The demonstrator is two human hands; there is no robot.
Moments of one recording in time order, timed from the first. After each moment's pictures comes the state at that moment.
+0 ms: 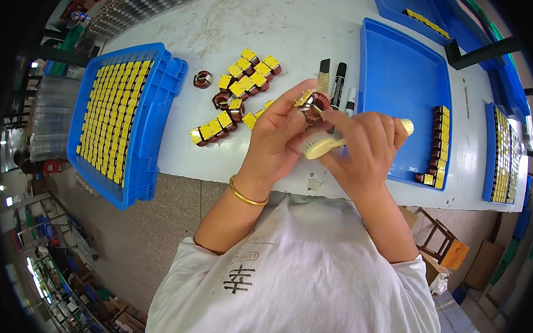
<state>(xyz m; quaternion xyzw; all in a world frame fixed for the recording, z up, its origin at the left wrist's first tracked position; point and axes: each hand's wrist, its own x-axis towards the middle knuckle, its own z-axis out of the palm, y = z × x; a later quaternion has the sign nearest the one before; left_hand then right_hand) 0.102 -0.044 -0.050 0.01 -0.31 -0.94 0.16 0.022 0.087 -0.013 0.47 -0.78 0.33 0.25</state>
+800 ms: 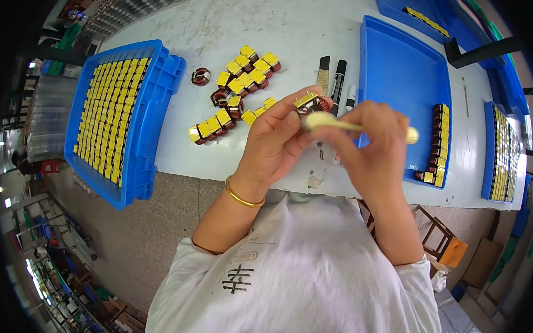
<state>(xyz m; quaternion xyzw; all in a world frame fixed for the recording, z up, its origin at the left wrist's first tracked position) 0.110 -0.046 -0.049 0.01 -0.31 -0.94 0.13 0.019 0.089 0.012 0.44 -0.83 0.35 0.07</state>
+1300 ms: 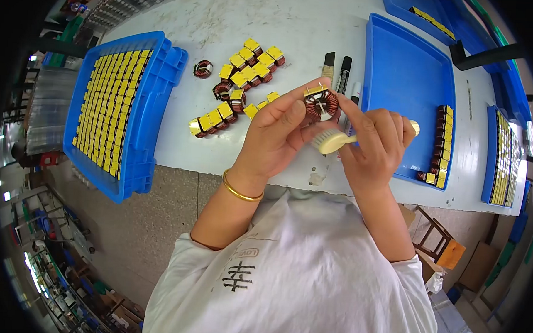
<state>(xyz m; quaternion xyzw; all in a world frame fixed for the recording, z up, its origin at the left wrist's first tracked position) 0.108 -0.047 -0.044 0.02 -0.35 -0.93 0.13 0.020 0.087 -0.022 0.44 -0.79 0.33 0.27</state>
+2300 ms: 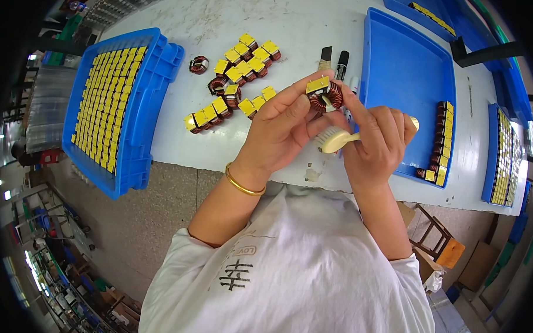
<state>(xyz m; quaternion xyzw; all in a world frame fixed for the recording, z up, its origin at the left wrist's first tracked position) 0.099 -0.038 -0.044 0.00 -0.32 -0.94 0.13 0.015 0.090 -0.028 0.43 -0.78 0.35 0.30</state>
